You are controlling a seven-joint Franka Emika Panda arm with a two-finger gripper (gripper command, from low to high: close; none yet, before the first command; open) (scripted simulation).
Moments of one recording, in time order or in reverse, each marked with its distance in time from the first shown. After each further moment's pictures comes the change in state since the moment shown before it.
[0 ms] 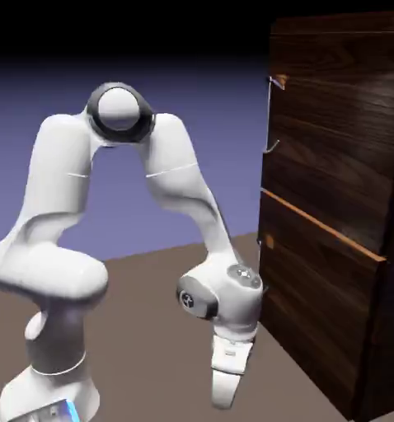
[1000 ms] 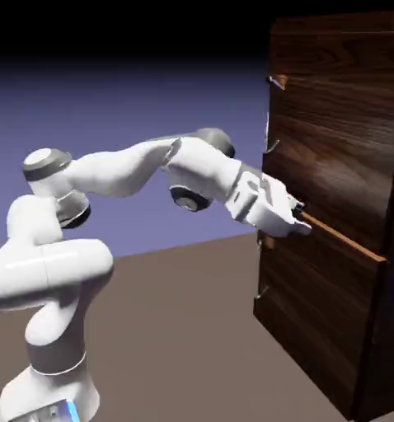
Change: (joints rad) arm 0.851 1.087 -1.033 0.099 1.031 -0.362 -0.407
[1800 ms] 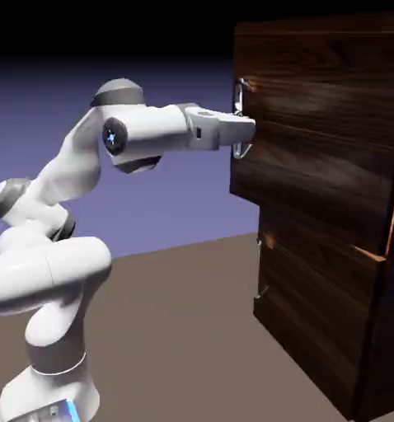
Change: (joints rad) arm 0.024 0.169 -0.387 -0.200 0.246 -0.649 -0.277
